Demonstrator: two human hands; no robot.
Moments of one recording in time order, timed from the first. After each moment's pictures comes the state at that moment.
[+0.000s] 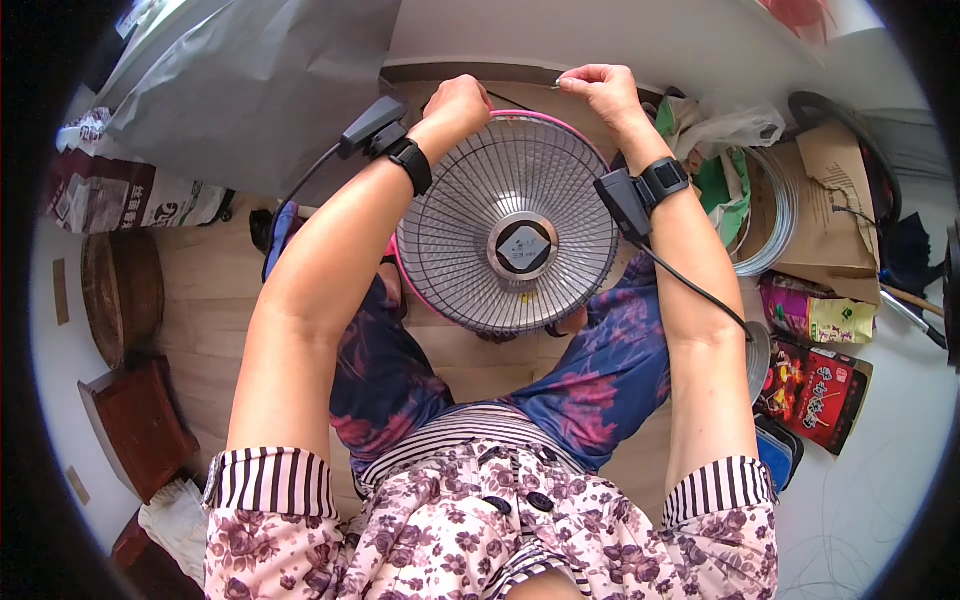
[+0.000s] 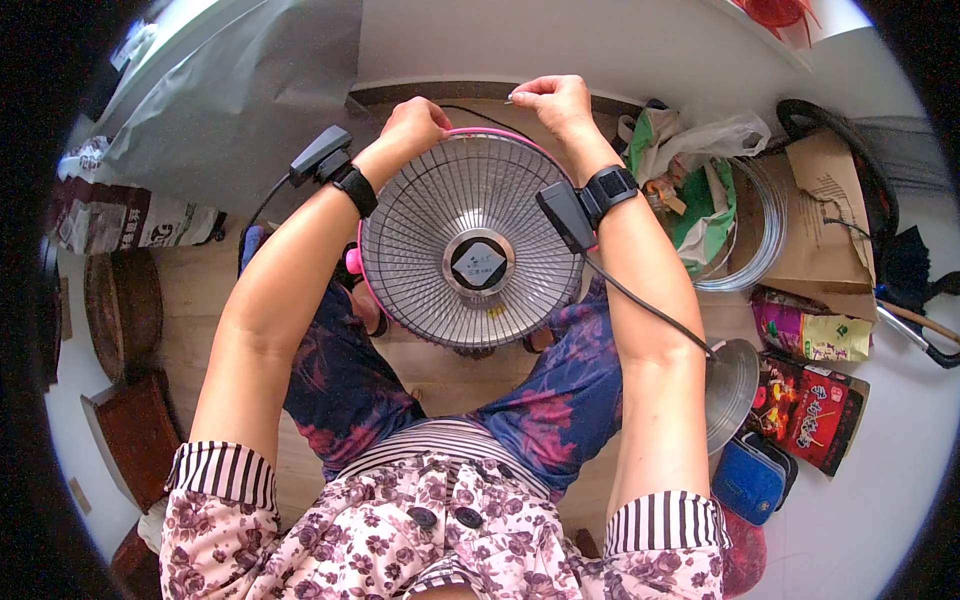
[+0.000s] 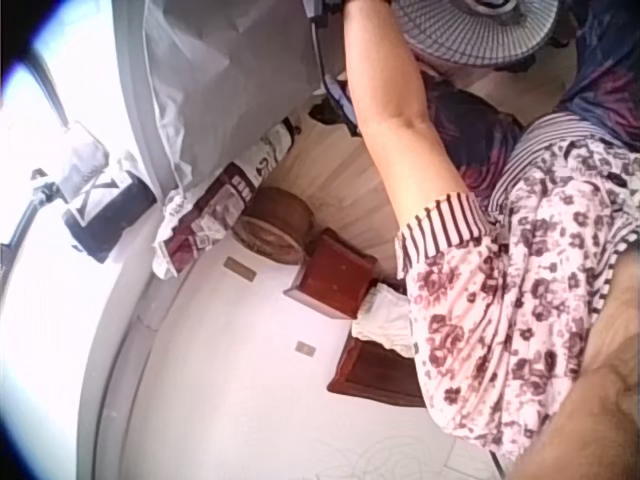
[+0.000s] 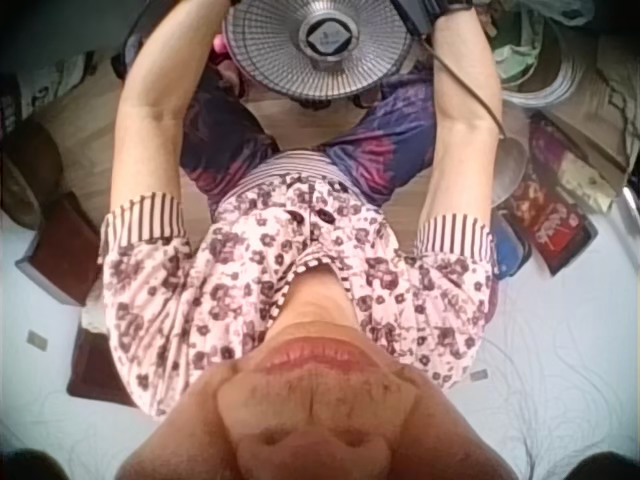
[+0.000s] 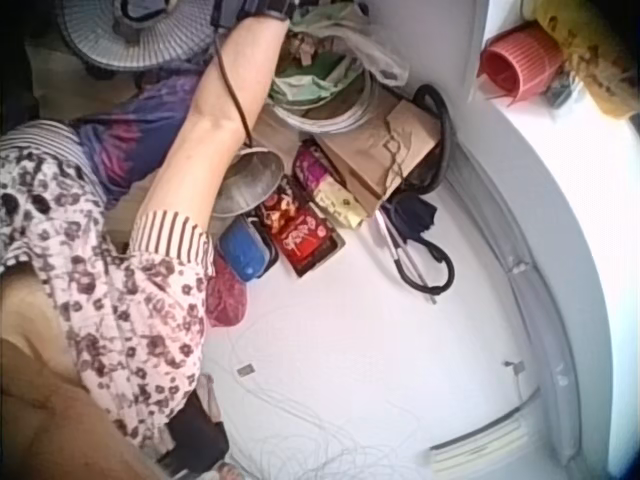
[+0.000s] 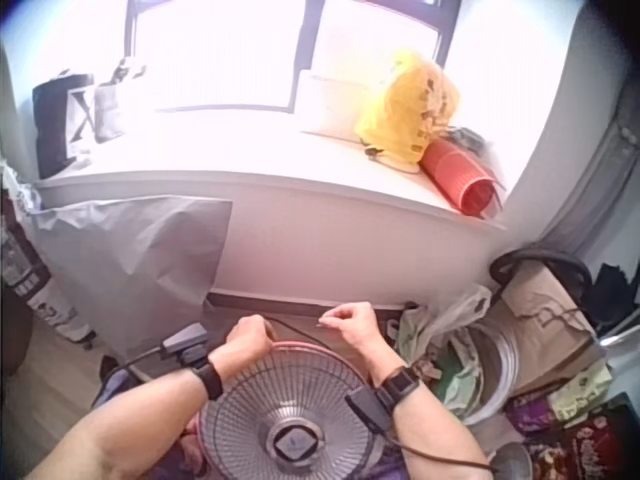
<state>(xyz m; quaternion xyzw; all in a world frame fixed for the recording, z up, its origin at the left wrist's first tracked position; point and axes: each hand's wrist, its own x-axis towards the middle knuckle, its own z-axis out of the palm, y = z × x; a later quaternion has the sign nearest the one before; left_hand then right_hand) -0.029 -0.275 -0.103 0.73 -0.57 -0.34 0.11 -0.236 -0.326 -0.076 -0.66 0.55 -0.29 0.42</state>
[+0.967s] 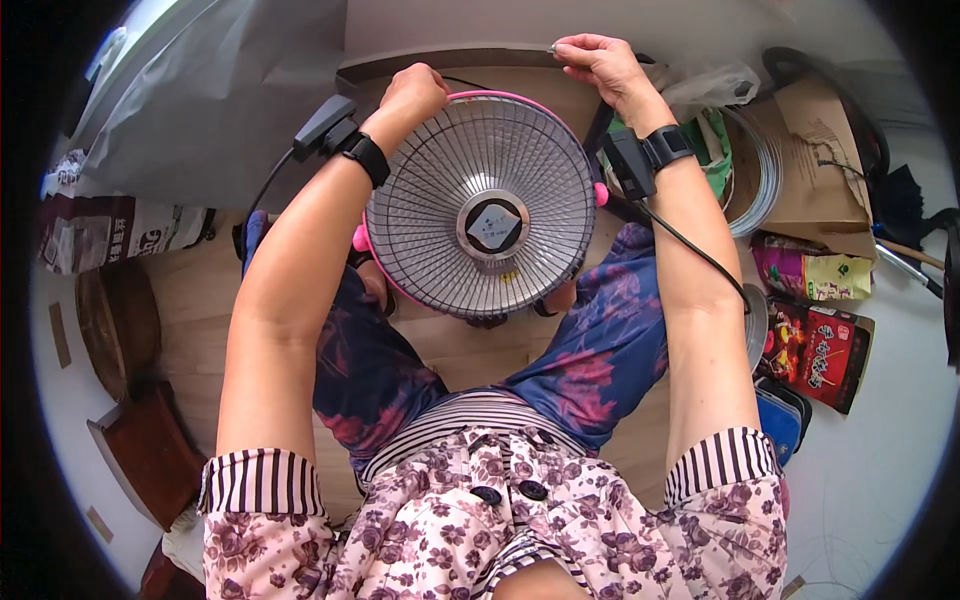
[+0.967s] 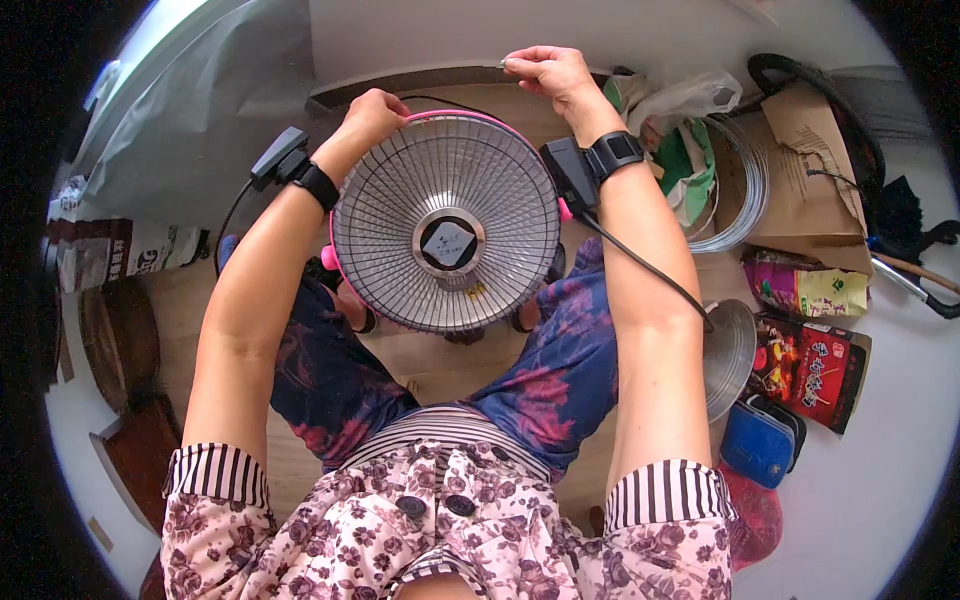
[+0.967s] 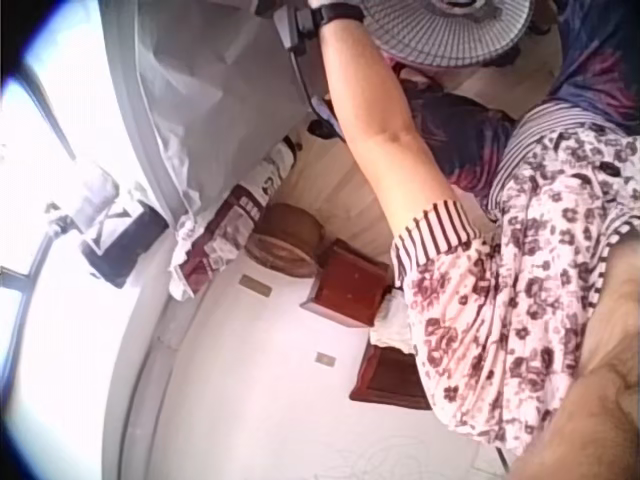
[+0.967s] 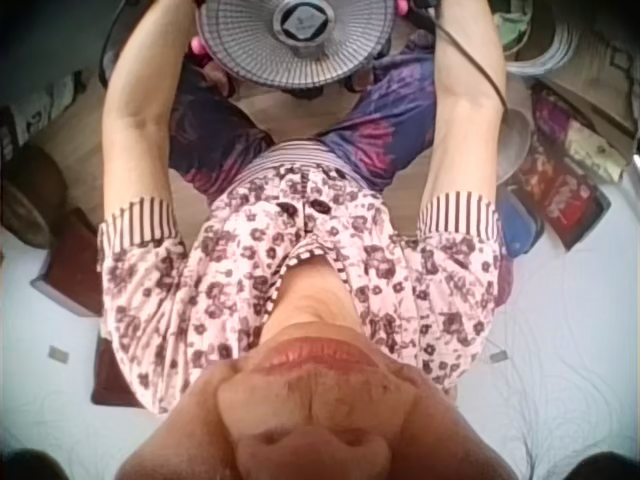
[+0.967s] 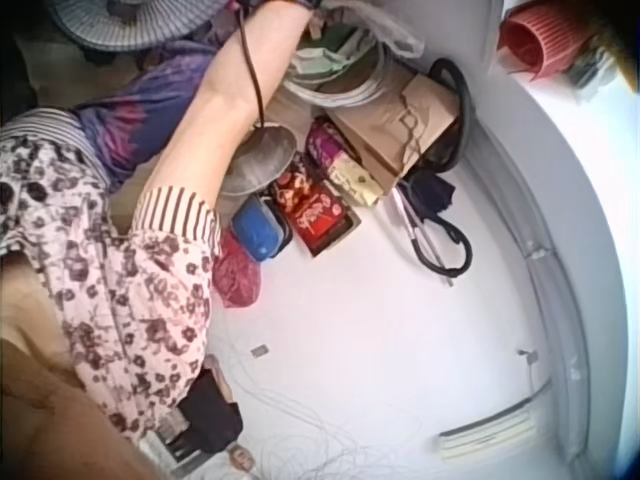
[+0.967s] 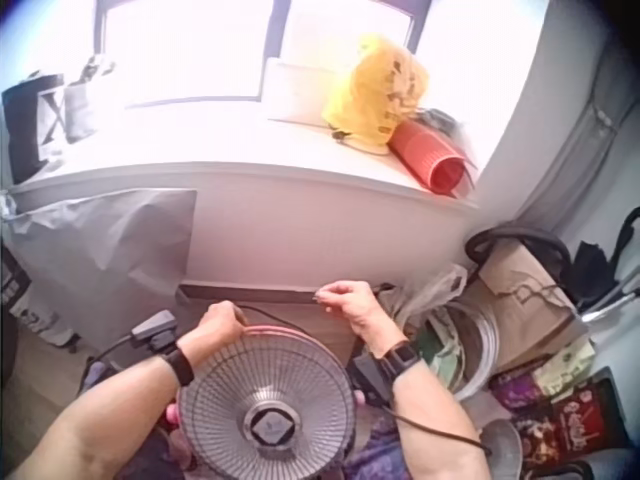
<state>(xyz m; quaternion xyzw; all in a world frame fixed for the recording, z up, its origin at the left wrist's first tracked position) -0.027 -0.279 -0.104 0.73 -0.58 -0.35 0.09 -0.284 -0.328 -0.057 -0.53 0.50 -0.35 0.59</state>
